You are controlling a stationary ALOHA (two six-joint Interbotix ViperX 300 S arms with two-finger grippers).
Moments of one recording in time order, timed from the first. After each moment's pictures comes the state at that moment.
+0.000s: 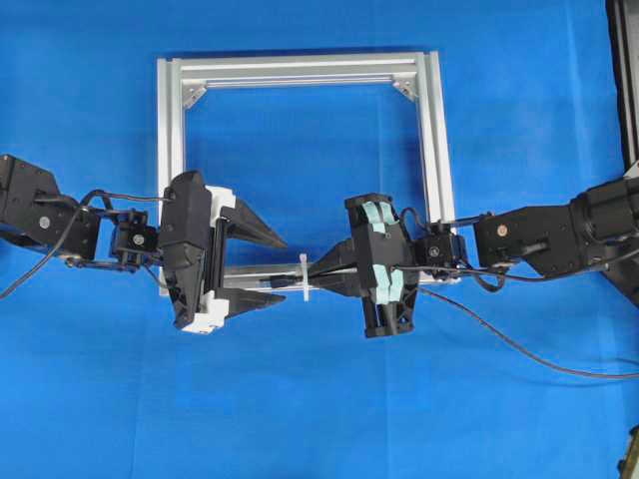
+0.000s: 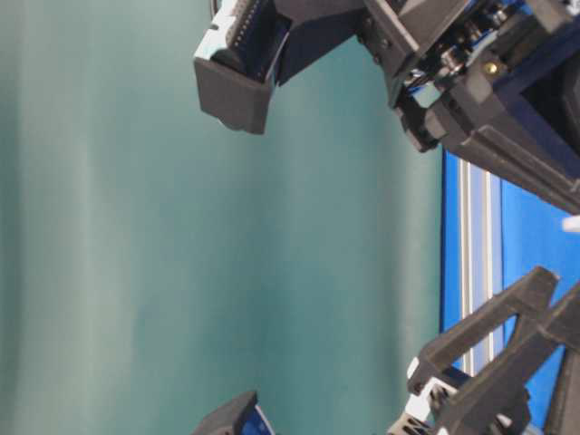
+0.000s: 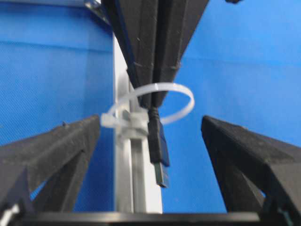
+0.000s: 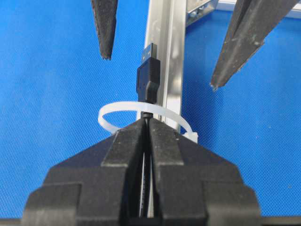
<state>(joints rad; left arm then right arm) -0.15 0.12 0.88 -0.09 -0.63 -0.12 0.13 0.16 0.76 0.03 -0.42 0.09</state>
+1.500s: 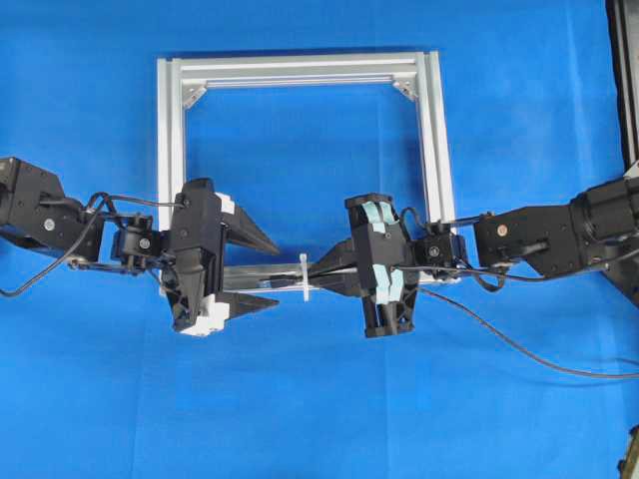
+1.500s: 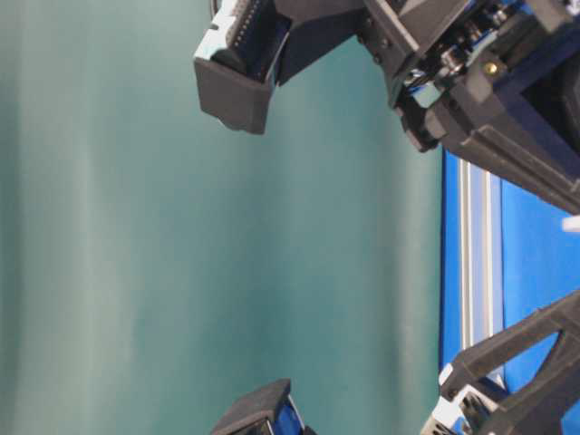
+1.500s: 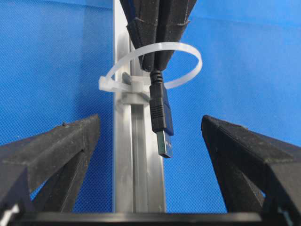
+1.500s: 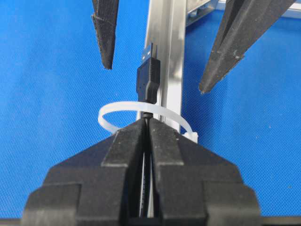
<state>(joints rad) -0.15 0.14 0.87 -0.09 -0.55 -0.13 0.13 0.15 0.76 0.03 -0.42 0.09</state>
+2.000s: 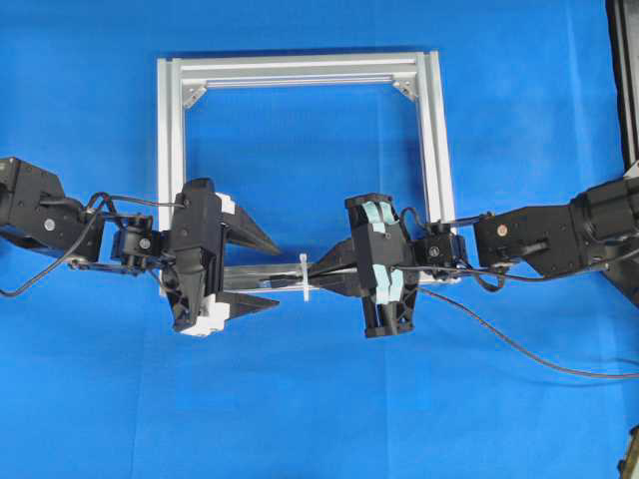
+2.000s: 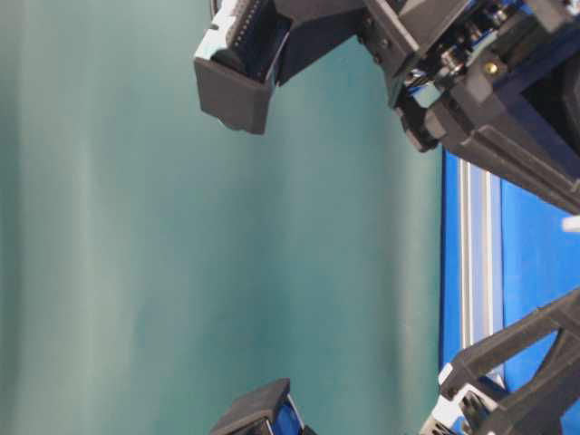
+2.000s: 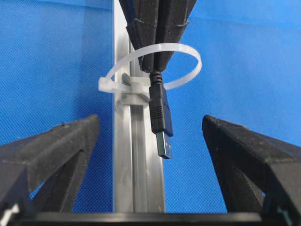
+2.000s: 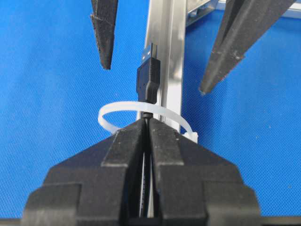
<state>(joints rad) -0.15 0.14 0.87 -0.09 -0.55 -0.13 0.13 0.15 0.76 0.04 -0.42 0.09</state>
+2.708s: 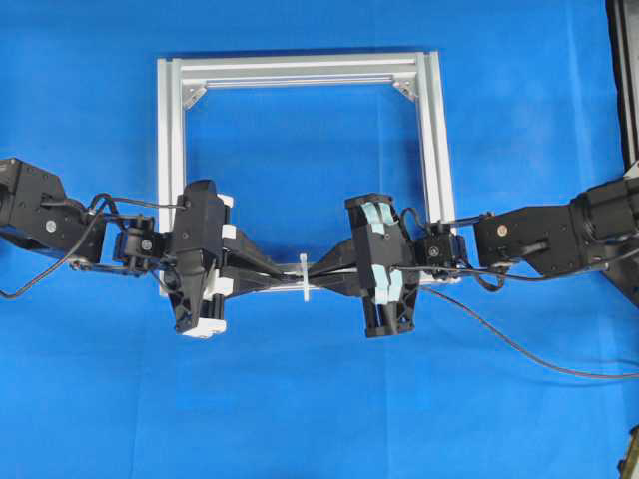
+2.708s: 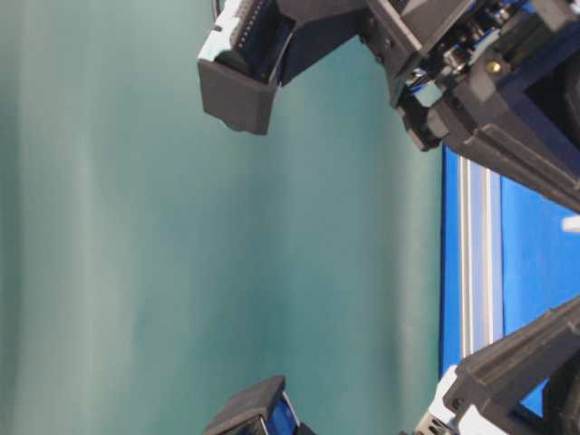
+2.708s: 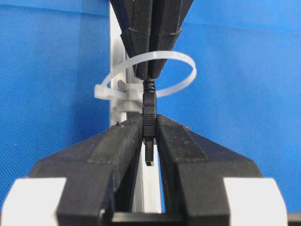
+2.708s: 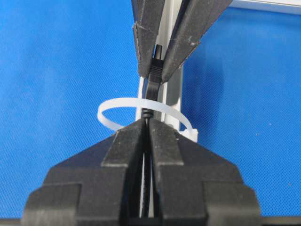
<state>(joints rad) -0.15 0.14 0.86 -0.09 -0.55 -0.12 0.13 0.15 0.76 0.03 -0.41 0.09</state>
